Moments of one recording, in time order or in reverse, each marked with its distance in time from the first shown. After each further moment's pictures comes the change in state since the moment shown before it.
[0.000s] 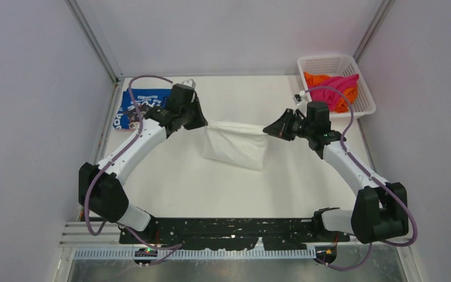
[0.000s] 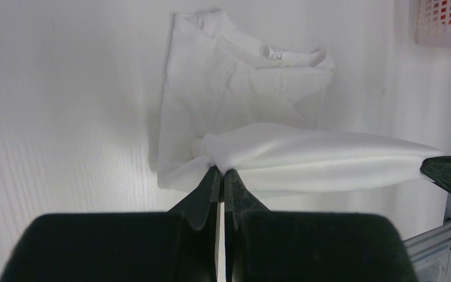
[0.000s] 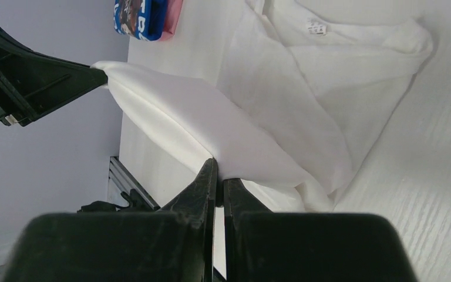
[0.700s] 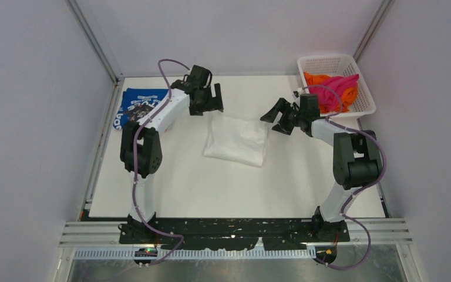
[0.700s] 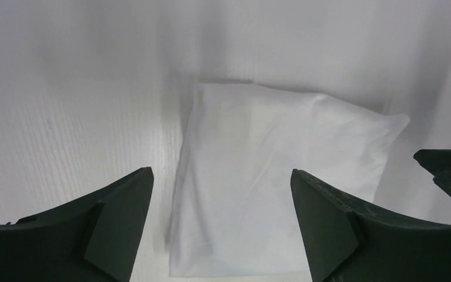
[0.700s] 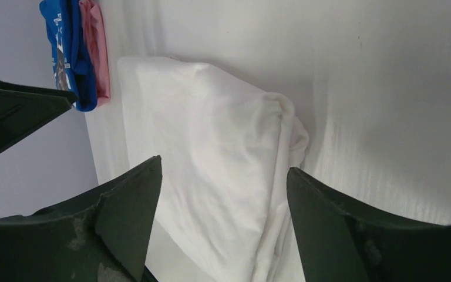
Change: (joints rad) left arm 0.062 0.611 0.547 -0.141 0.022 0.101; right arm -0.092 0.537 0.189 0.175 0.033 0.045
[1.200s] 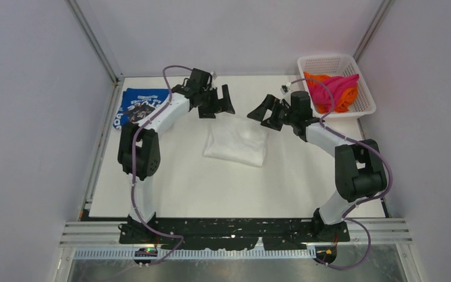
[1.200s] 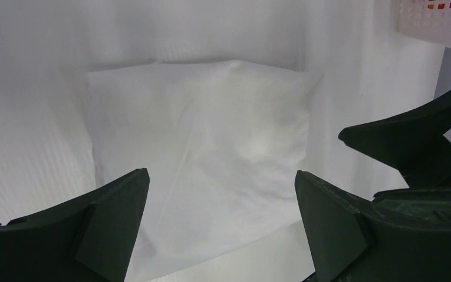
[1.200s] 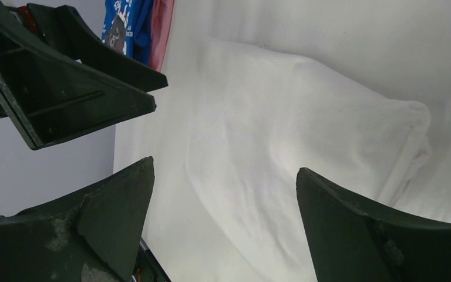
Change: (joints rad) left arm 0.000 -0.046 -0.084 0.121 0.277 -0.020; right arm 0.105 -0.129 -0.018 0.073 0.017 0.008
